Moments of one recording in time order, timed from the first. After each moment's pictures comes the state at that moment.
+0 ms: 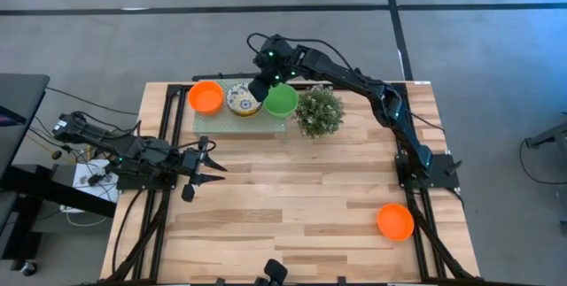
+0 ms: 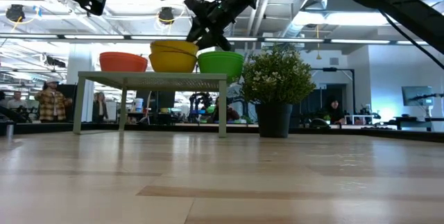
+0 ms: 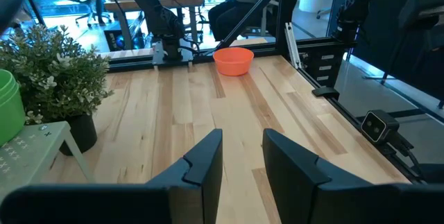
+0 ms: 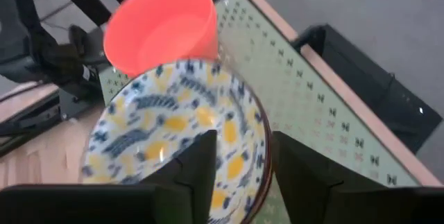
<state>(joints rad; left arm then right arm) -0.36 0.53 0.40 -0.06 -0.17 0.04 -0.44 2.25 2.34 -0.78 -0.19 0.21</state>
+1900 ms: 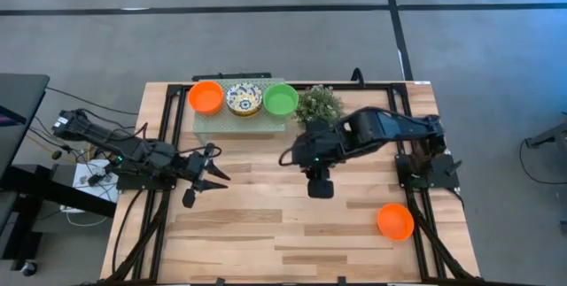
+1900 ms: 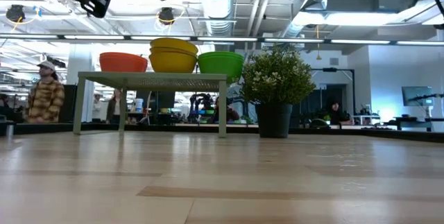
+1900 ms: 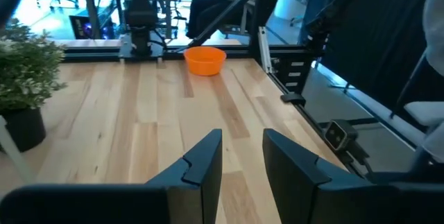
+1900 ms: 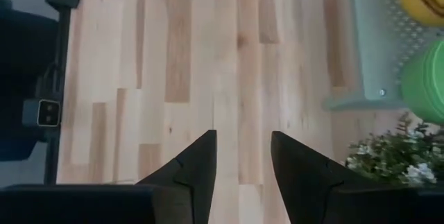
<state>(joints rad) -0.38 0.62 0.40 0.03 -0.10 -0.06 0.24 1.90 2.34 -1.50 0.14 0.19</state>
